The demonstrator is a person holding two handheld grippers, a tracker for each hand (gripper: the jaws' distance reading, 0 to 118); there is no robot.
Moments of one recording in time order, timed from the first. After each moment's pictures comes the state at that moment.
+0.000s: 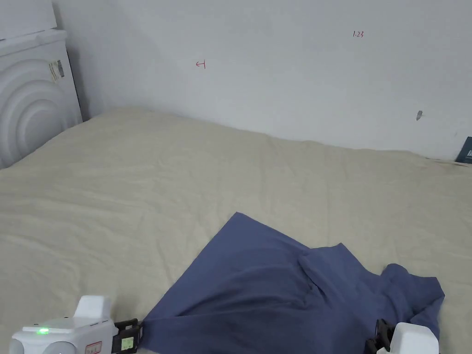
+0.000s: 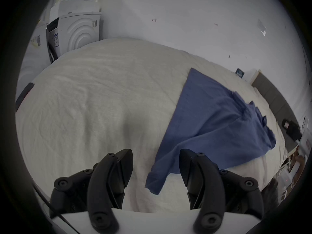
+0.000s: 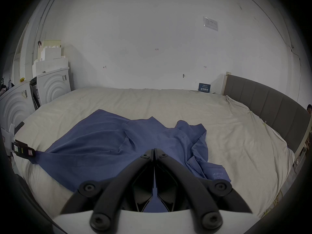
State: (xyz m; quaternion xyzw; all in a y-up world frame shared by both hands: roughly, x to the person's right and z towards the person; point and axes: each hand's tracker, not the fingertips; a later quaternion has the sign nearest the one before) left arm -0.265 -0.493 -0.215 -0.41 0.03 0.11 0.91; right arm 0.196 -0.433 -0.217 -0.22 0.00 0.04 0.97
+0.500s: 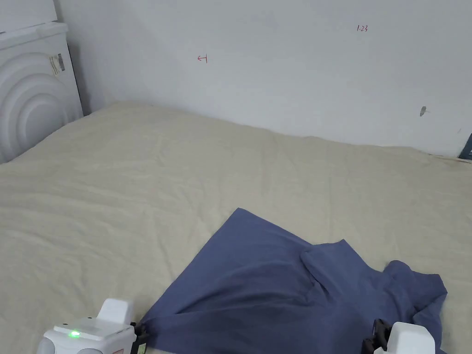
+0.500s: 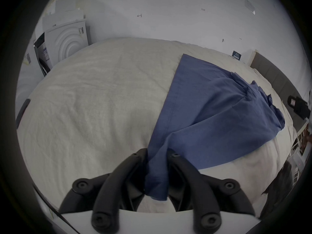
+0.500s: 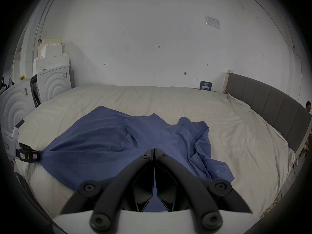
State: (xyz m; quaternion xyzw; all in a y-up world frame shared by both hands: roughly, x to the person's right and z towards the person) left arm -0.241 -0.512 -0.220 -0.42 0.02 0.04 0.91; right arm 0.191 -0.441 -0.218 -0.23 0.00 0.04 0.97
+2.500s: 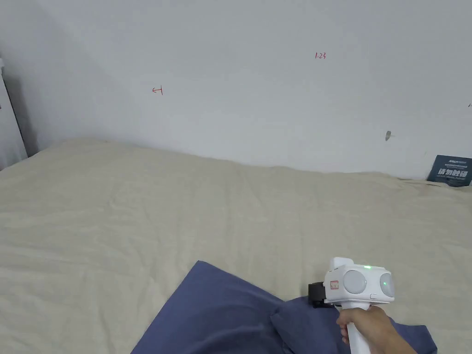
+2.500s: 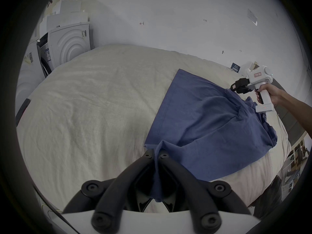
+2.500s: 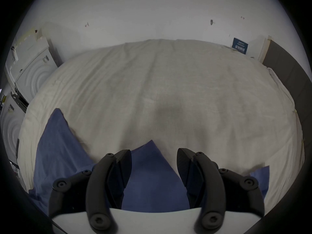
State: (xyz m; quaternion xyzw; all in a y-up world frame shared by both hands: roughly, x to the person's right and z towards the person) left arm -0.225 -0.480 -0.234 -0.39 0.03 0.09 0.91; right arm 0.225 -0.499 -0.596 -0.47 0.07 0.00 0.88
